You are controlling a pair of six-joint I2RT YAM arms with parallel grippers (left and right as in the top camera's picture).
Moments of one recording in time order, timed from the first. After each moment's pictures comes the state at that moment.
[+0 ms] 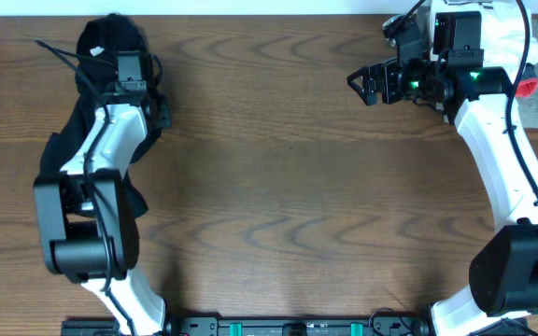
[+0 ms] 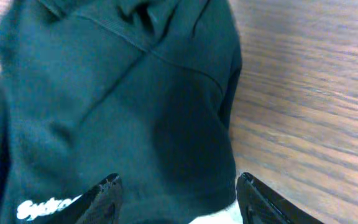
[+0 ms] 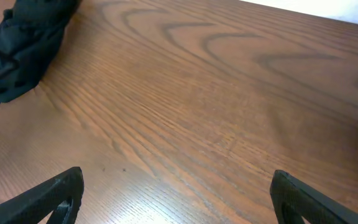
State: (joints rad) left arm 0.05 1.94 1.31 -0.47 -0.25 -0.13; right arm 0.07 1.75 1.52 -0.63 -0.50 -0.12
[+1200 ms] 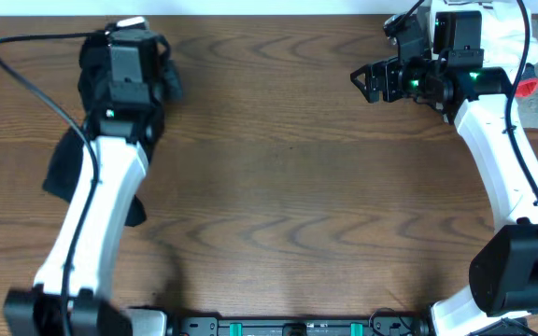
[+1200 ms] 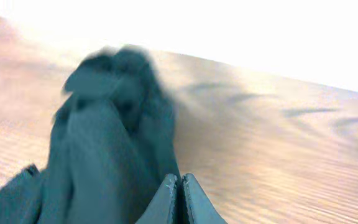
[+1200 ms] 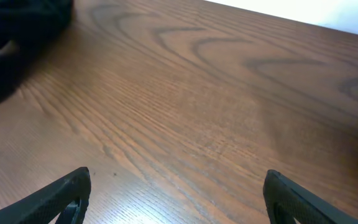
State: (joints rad) left arm -0.13 1.49 1.31 -0.45 -0.24 -0.27; right arm 0.07 1.75 1.51 -0.61 -0.47 -0.12
